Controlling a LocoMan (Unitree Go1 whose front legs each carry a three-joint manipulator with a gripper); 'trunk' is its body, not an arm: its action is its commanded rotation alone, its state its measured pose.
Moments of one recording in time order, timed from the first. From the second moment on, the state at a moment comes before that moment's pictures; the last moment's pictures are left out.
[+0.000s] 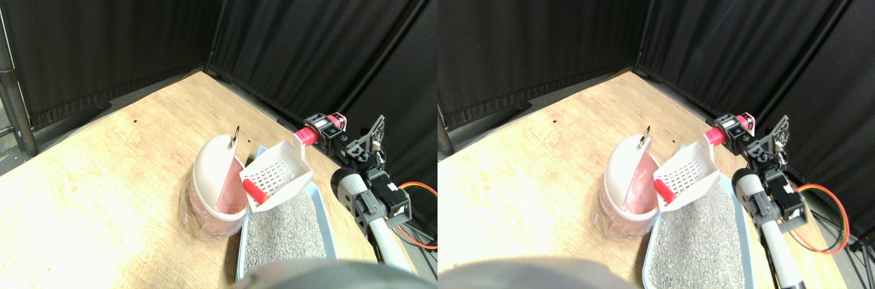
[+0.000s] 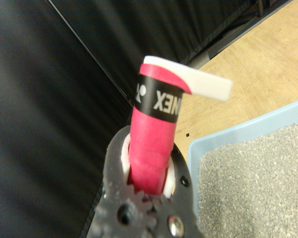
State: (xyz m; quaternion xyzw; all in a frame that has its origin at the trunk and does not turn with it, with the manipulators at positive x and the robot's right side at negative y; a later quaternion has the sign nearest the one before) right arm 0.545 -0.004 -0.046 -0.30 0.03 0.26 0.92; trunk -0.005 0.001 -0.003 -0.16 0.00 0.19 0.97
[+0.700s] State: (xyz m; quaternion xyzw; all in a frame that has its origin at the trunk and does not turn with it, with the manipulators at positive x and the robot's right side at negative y) right arm 0.547 -0.013 -0.054 -0.28 0.04 0.23 0.93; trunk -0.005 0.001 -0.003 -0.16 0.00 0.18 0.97
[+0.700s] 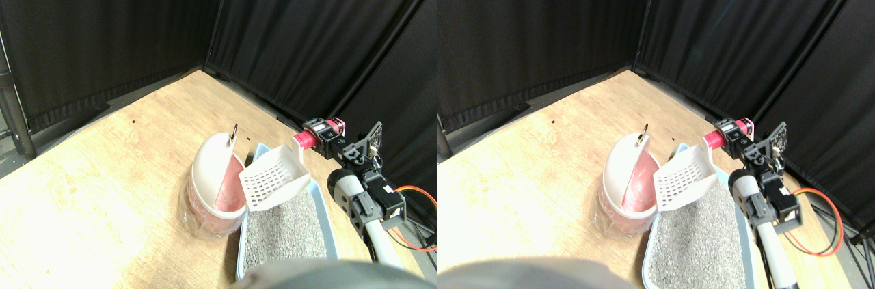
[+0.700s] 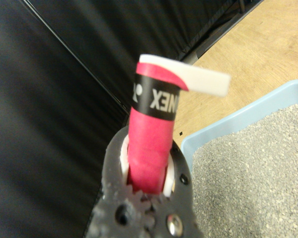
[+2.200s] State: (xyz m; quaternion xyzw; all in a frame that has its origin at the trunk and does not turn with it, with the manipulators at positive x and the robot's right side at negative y) right arm 0.531 -0.193 -0.100 0.00 -0.04 -0.01 1.00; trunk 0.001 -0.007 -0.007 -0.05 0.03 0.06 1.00
